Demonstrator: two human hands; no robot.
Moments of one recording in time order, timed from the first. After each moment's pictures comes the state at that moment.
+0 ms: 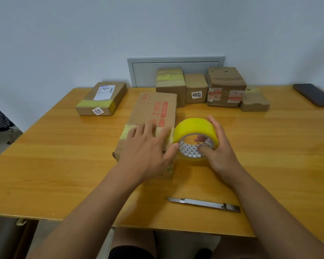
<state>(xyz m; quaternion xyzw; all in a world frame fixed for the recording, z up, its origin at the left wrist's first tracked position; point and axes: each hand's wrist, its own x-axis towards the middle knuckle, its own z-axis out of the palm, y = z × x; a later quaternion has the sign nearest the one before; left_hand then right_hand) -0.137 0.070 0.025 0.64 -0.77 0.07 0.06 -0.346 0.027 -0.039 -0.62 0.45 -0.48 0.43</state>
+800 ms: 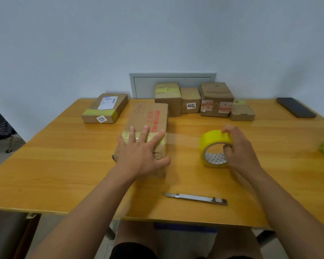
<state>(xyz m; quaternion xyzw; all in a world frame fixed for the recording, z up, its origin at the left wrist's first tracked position) -0.128 0.078 0.022 0.69 -0.72 0.02 -0.01 -0.409 0.034 -0.016 -0.72 0.56 -0.39 0.12</state>
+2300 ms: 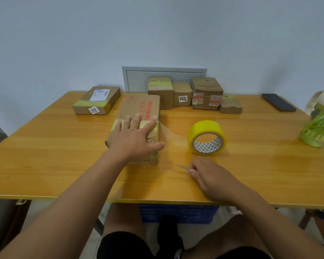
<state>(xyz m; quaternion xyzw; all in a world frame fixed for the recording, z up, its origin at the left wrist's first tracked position) -0.121 0.080 0.018 0.68 -0.73 0.01 0.01 -0.377 0.119 -0.046 -0.87 0.45 -0.13 0.12</state>
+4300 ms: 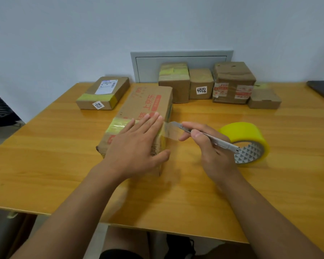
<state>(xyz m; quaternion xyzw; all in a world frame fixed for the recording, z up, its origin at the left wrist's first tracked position) -0.120 0.069 0.013 0.62 -0.78 0.05 0.06 -0.313 0.046 -0.022 -0.68 0.31 -0.57 0.32</state>
